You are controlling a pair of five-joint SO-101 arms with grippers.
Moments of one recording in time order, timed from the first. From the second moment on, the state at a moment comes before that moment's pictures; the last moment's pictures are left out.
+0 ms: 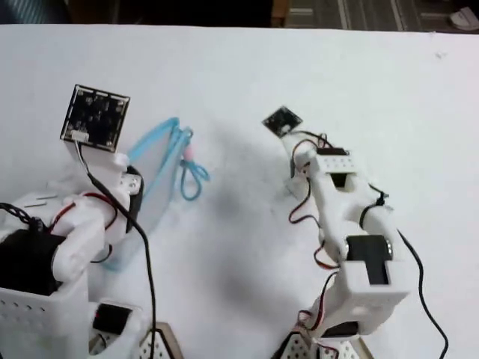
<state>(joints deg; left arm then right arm) 3.7 -50.0 13.3 93.8 -4.7 -4.7 13.7 25.8 43.5 39.9</state>
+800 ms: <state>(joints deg) 3.7 -50.0 13.3 93.8 -4.7 -6.1 0.9 16.4 54.9 36.6</state>
